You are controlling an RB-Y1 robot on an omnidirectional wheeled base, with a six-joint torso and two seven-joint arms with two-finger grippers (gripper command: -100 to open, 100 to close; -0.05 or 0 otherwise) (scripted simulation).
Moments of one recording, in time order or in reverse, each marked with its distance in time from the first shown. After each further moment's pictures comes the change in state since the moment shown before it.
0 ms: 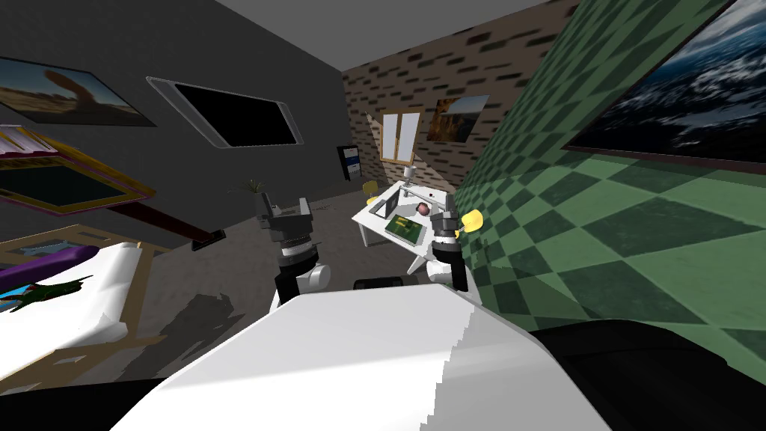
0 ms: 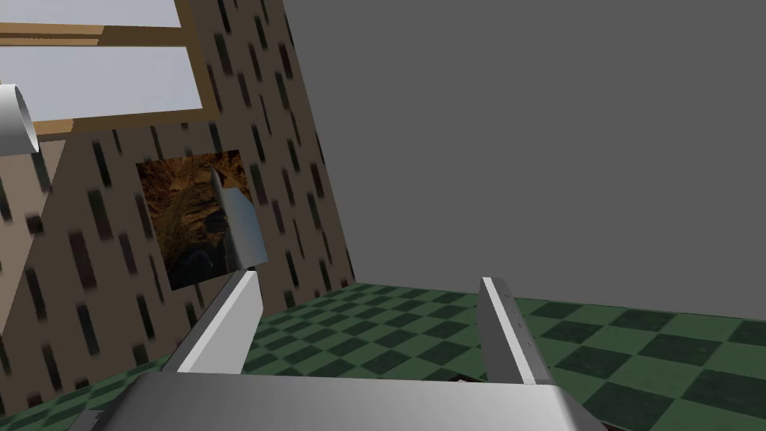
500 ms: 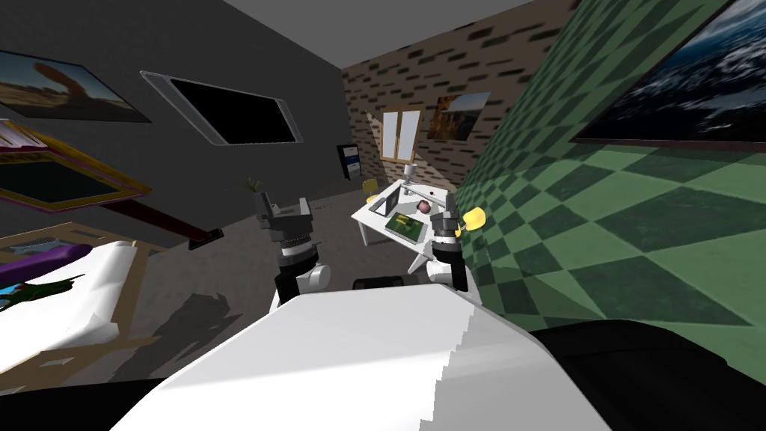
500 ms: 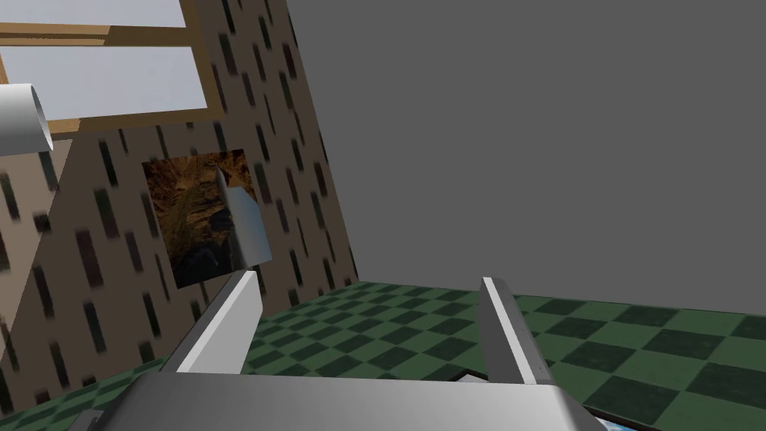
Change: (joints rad) left arm 0.000 0.000 0.000 0.000 0.000 0.000 0.000; right arm 0.000 0.000 0.000 0.000 0.000 0.000 0.000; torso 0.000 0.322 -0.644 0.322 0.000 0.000
